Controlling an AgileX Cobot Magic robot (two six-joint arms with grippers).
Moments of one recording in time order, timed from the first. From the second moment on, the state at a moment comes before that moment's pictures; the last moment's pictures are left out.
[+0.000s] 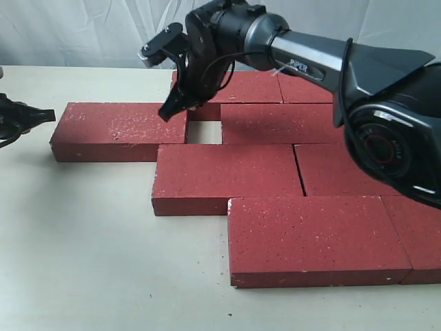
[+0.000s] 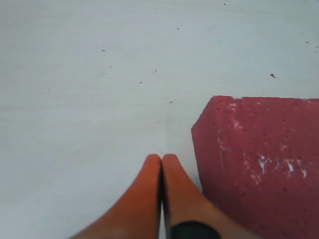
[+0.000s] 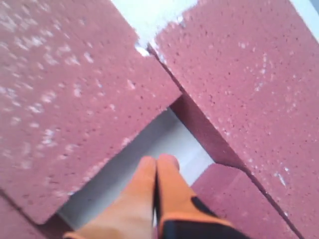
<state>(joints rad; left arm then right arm) 0.22 2.02 -0.95 0.94 -0.46 -0.88 0.65 2.40 -2.14 -0.12 0.88 -0.23</state>
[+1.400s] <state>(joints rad) 0.09 2.02 -0.97 1.05 -0.53 -0.96 0.59 2.33 -2.13 0.19 1.04 -0.49</state>
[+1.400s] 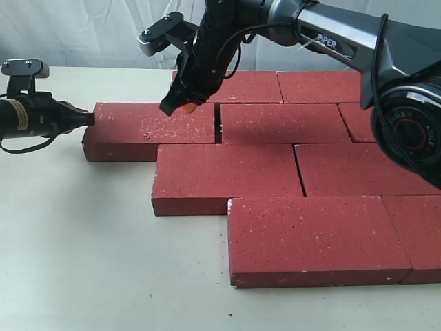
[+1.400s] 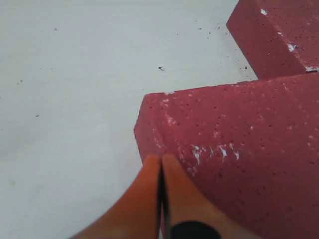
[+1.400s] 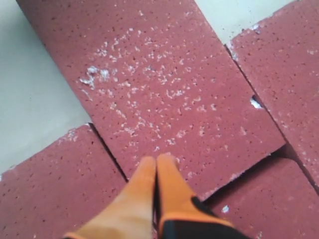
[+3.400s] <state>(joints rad) 0.04 1.96 -1.01 1.16 -0.31 -1.06 0.69 2.32 -2.11 0.34 1.22 -0.58</state>
